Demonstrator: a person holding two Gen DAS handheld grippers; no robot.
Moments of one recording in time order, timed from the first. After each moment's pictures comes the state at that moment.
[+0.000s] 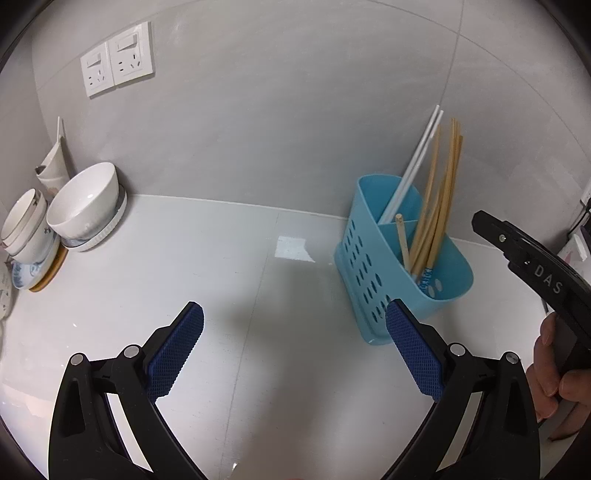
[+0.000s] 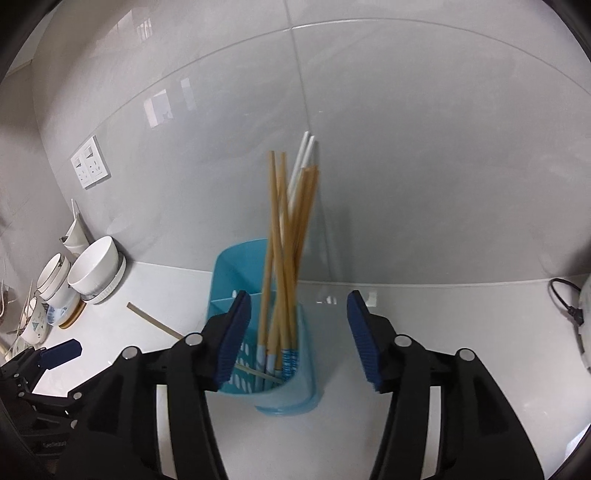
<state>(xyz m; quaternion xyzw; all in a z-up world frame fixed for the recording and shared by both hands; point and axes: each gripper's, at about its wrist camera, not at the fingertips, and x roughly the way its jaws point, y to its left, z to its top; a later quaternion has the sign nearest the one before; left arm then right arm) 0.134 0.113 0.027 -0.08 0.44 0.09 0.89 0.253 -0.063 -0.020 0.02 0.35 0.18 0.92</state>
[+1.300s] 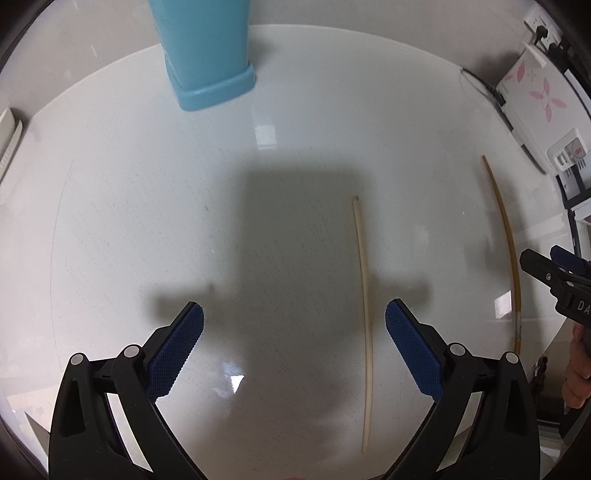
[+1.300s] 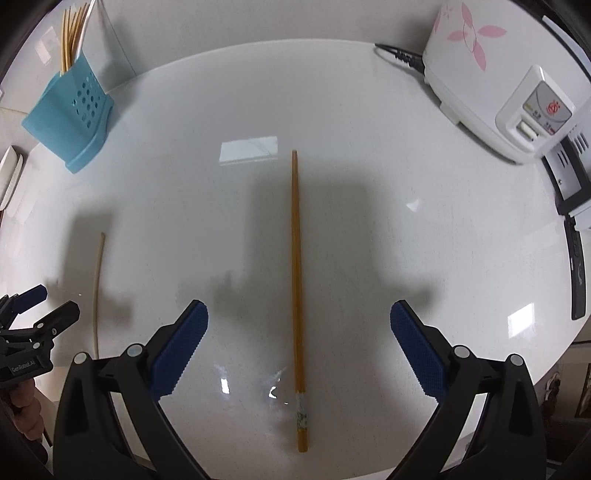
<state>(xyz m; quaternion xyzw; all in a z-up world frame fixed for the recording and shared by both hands) 0.060 -0.071 -0.109 -0.03 0.63 -0.04 0.77 0.112 -0.285 -0.140 -0.01 0.60 0.00 0.80</state>
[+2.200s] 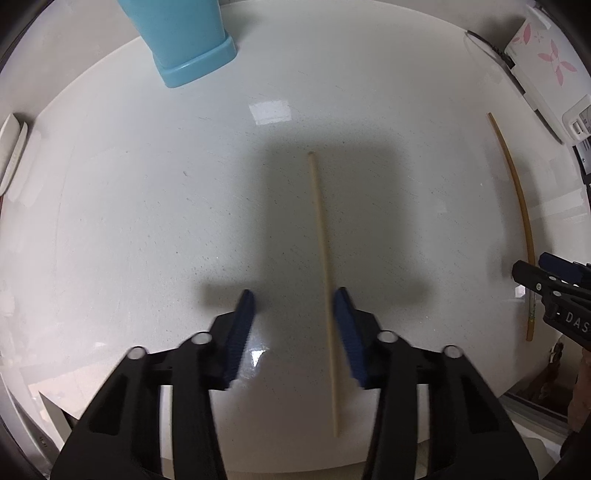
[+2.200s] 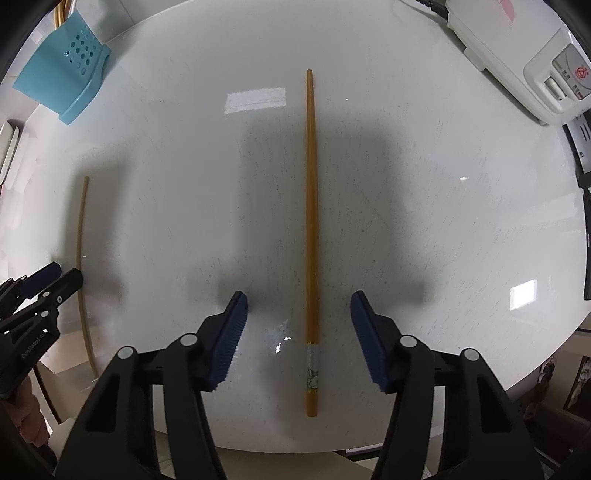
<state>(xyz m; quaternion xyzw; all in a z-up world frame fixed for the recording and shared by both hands) 0.079 -0.119 -0.115 0.02 0.67 -0.01 0.74 0.107 -0.280 -0.170 -0.01 0.68 0.01 0.73</state>
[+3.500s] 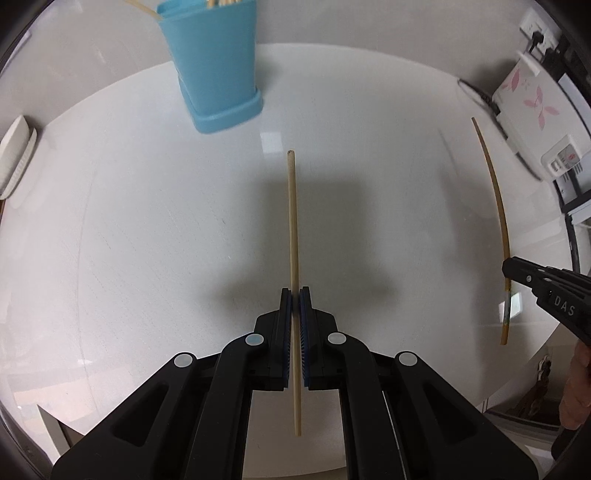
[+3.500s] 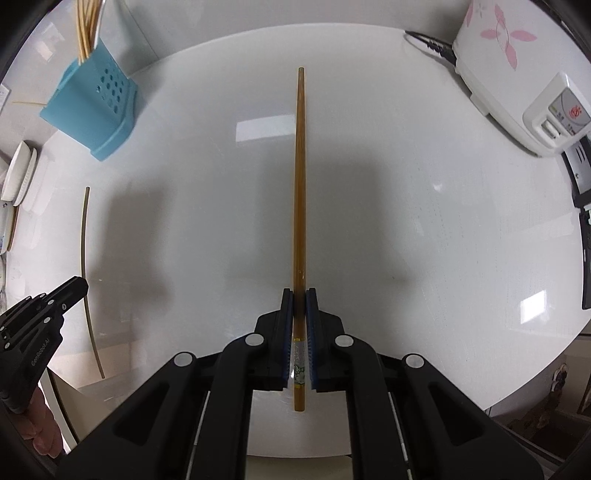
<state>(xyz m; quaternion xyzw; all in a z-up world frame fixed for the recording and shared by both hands) 0.047 -0.058 -0.057 -0.02 0.61 -0.03 0.79 0.106 -0.260 -0.125 0.01 0.64 0.03 0.77</state>
